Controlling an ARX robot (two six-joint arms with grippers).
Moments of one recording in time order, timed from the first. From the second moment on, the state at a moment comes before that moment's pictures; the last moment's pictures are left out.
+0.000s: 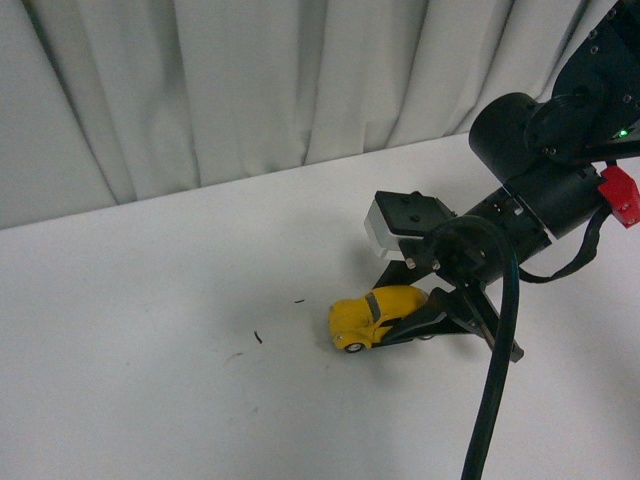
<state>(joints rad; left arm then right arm) 0.00 0.00 0.01 0.00 0.00 0.00 -0.15 2.16 1.01 -0.36 -0.75 -1.49</state>
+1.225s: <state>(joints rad) 0.00 0.00 0.01 0.00 0.00 0.00 -0.20 2.14 0.98 -0.44 -0.71 -1.57</state>
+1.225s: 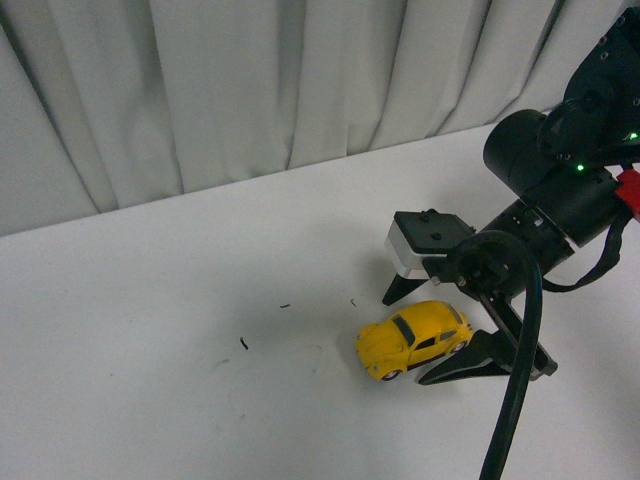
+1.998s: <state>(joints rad) 0.00 0.00 0.01 0.00 0.00 0.00 -0.20 2.14 0.98 -0.44 -0.71 -1.57</state>
